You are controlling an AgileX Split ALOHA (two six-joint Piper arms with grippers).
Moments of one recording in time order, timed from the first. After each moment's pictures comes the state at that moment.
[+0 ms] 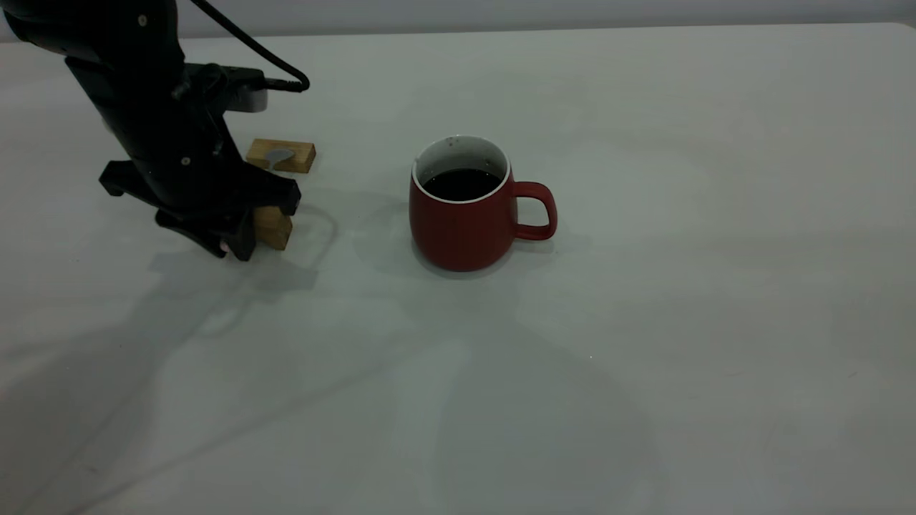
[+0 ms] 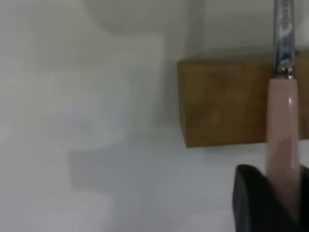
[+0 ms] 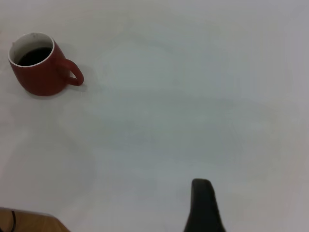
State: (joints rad) left arm -0.27 2.28 -1.12 0.11 0.21 -0.23; right arm 0.07 0.02 -0.47 0.06 1.13 -0.08
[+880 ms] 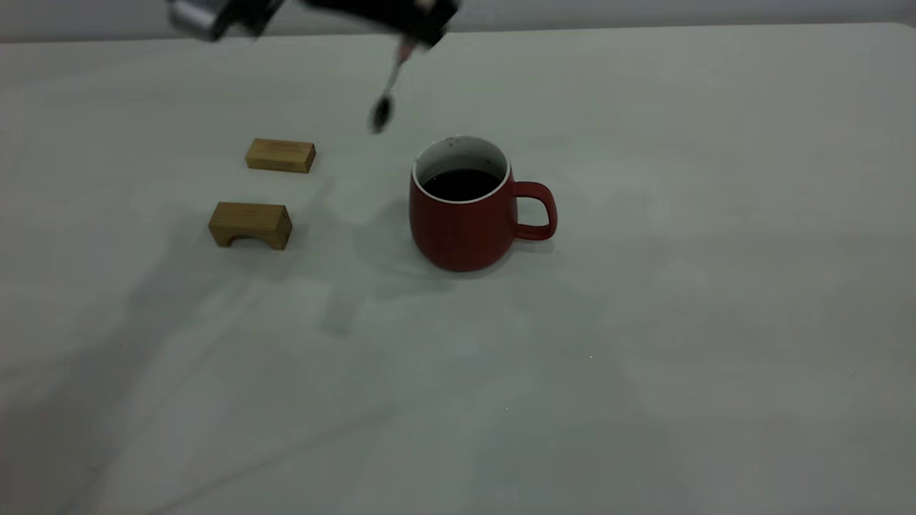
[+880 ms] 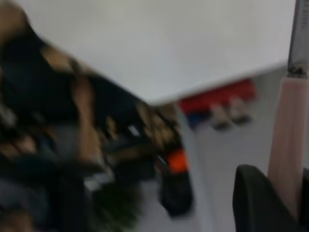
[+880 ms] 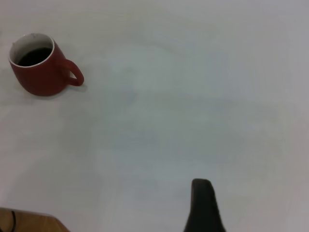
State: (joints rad) left arm -0.29 2.05 -1.40 -1.07 1.00 -0.88; right arm 0.07 0.02 -0.47 0.06 1.13 -0.08
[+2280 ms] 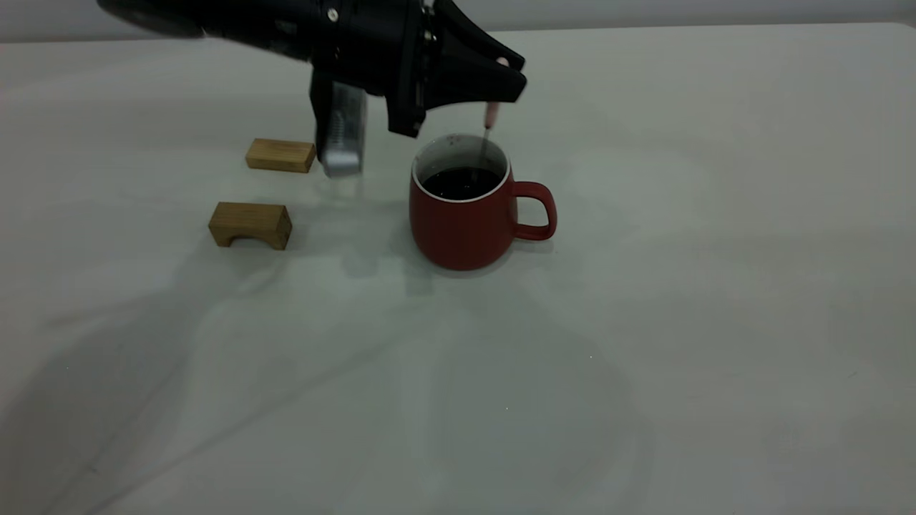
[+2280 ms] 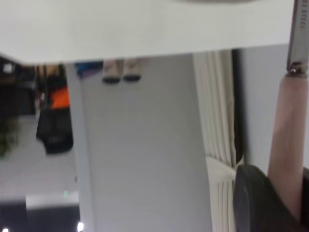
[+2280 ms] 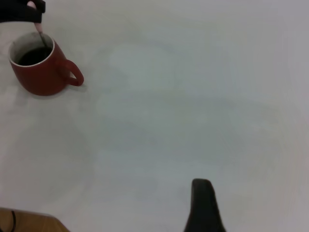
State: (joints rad) left arm -0.29 2.42 -1.40 -1.62 0.92 -0.60; right arm 0.07 0.02 -0.47 0.06 1.13 -0.08
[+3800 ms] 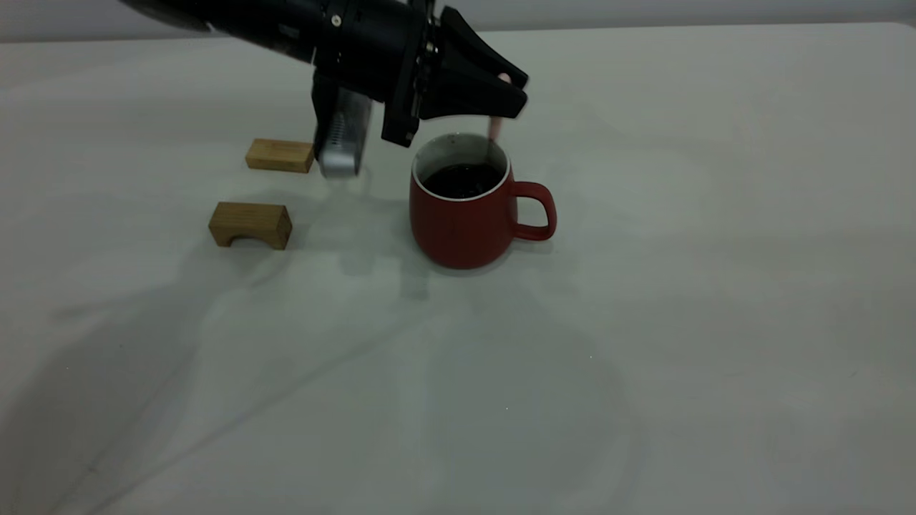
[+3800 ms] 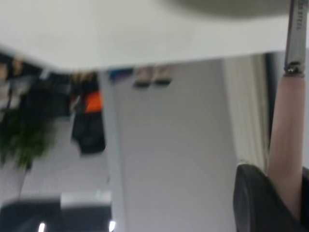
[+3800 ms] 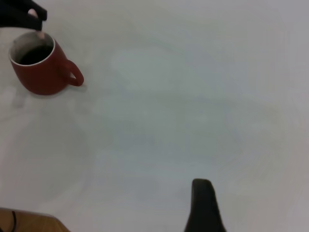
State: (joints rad) left arm -0.29 2.44 -1.48 -1.49 0.97 -0.67; right arm 0.07 0.02 -0.47 0.06 1.13 -0.08
